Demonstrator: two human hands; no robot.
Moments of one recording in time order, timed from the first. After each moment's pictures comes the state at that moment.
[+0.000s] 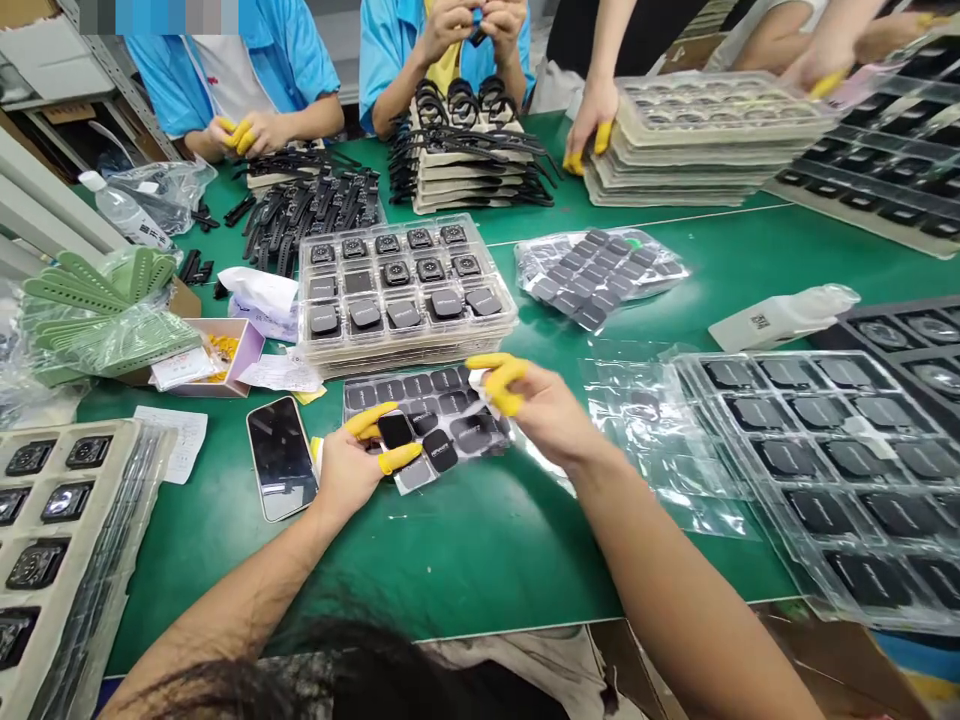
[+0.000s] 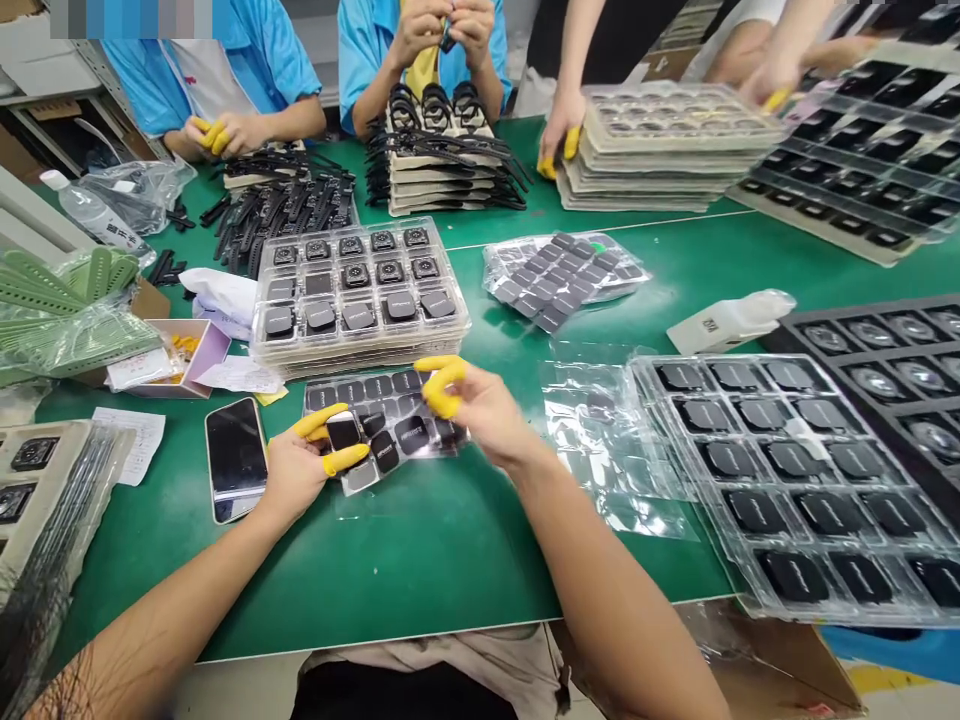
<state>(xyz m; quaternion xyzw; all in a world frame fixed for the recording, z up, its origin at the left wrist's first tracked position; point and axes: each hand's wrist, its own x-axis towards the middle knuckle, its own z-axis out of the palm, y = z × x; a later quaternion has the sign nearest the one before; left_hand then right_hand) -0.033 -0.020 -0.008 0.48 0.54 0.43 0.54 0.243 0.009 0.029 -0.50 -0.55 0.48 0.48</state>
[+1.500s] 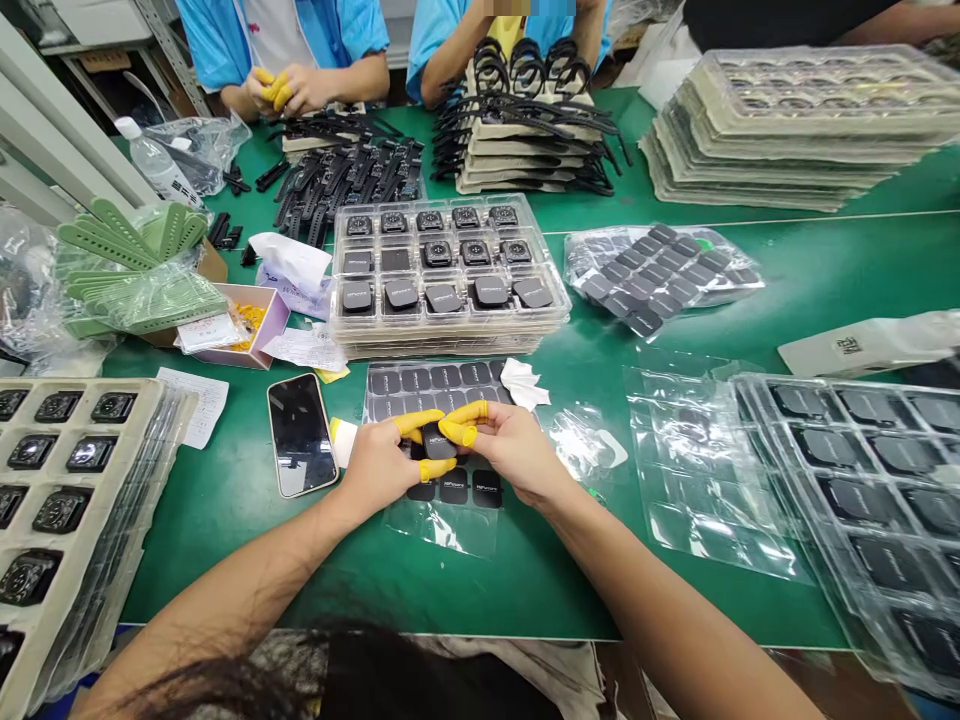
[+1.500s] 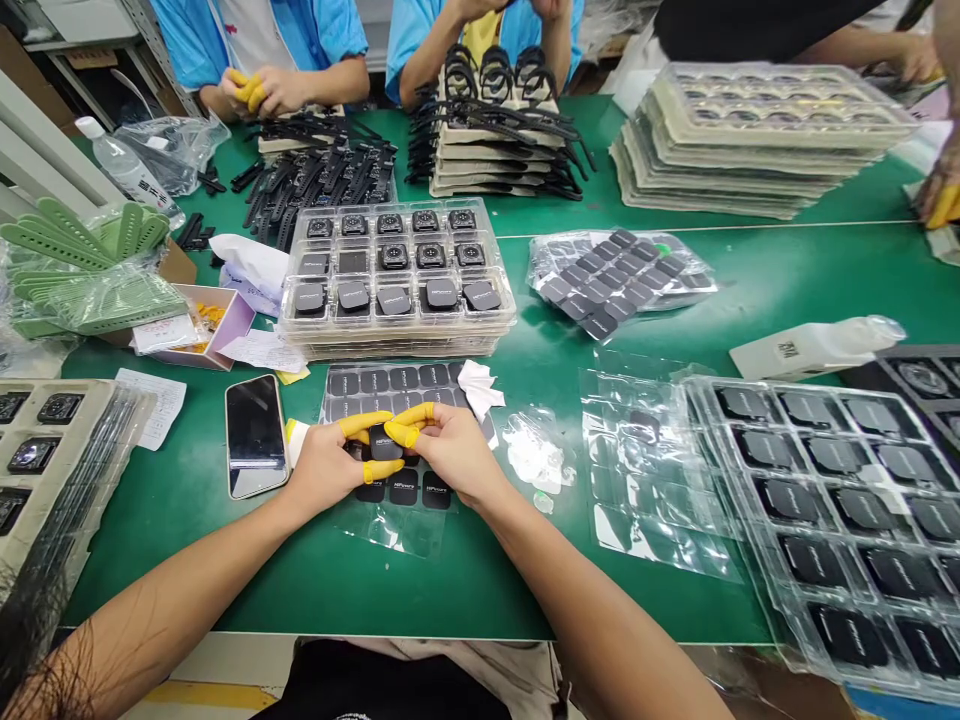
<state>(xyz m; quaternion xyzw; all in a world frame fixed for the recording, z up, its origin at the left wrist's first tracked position) -0.025 -0.030 0.007 0.63 0.56 0.31 0.43 0.170 -0.015 0.017 -0.55 -0.34 0.66 0.37</state>
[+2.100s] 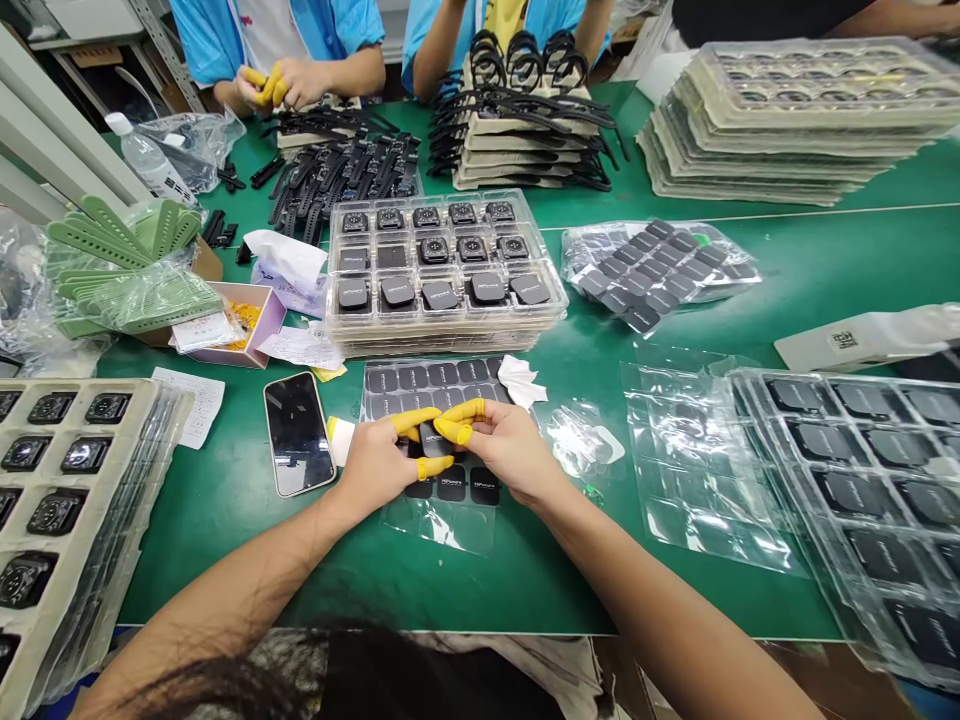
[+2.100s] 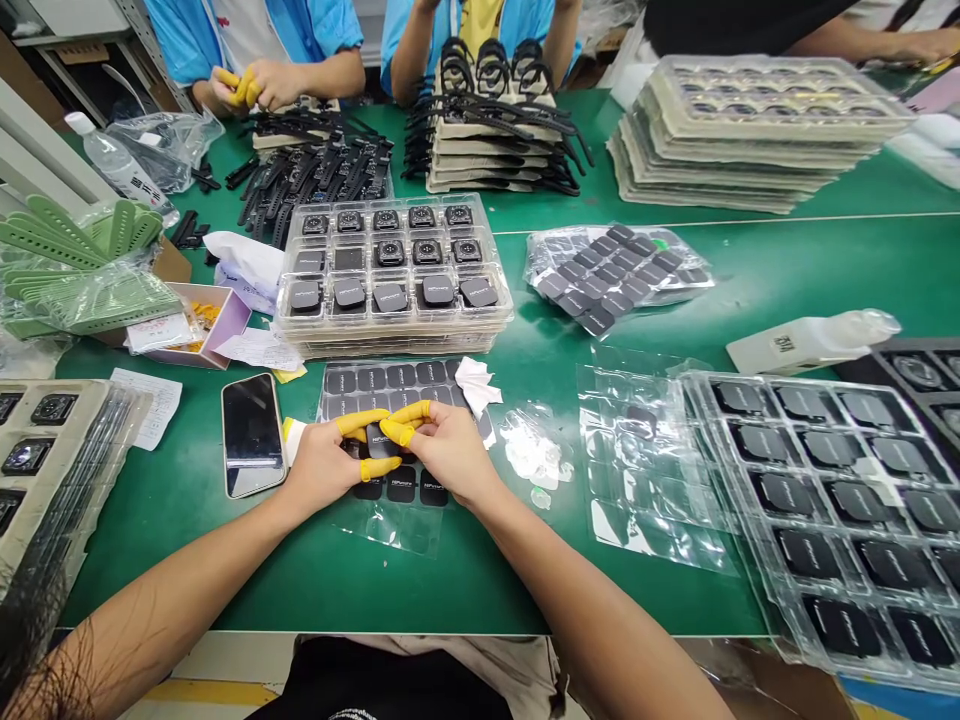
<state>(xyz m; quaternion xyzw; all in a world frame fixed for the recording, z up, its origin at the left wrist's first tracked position) -0.025 -0.029 0.008 0.64 0.57 0.29 0.42 0.166 -0.018 0.018 -0.56 -0.36 0.64 0.37</state>
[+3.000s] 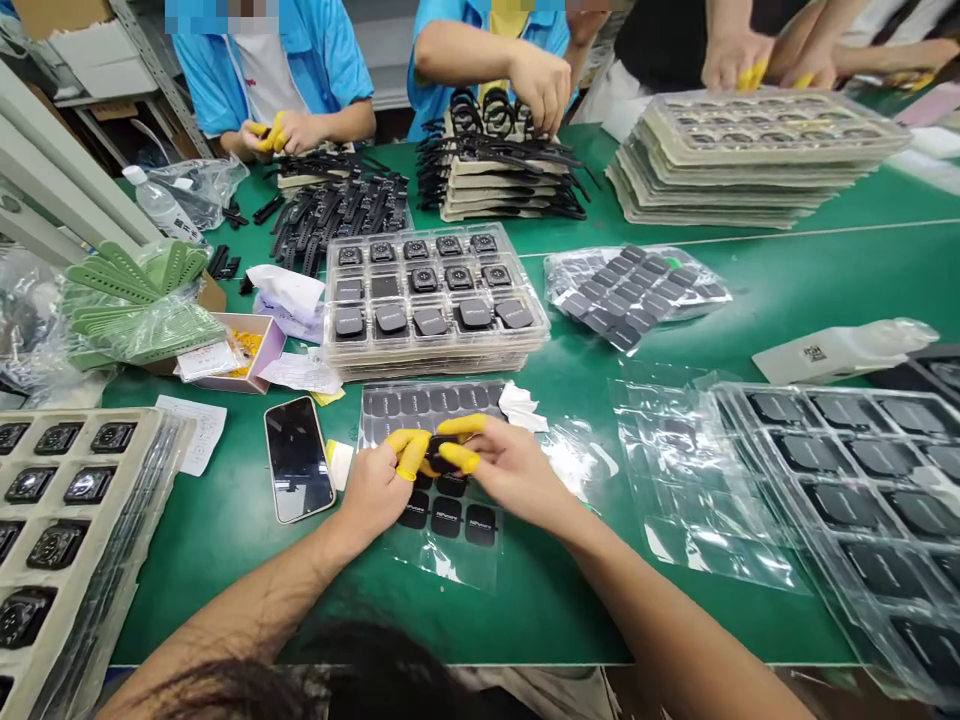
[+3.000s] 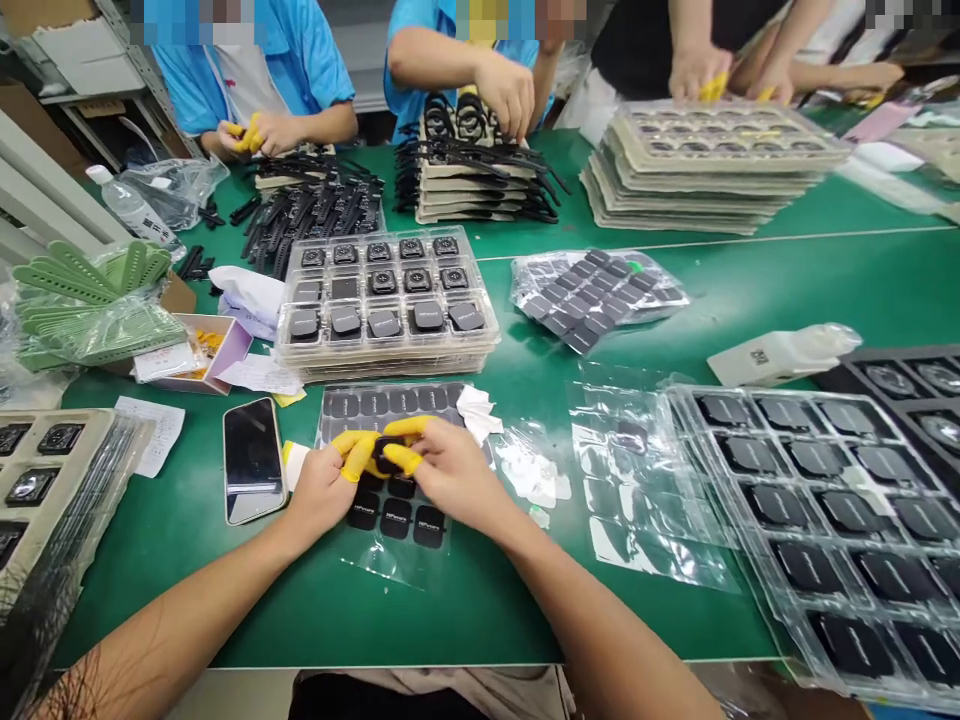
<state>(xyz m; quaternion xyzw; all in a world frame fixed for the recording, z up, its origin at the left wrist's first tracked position) -0.027 -0.030 0.005 0.65 0.57 0.29 0.42 0.185 -0.025 0.015 -0.51 -0.52 0.57 0.38</state>
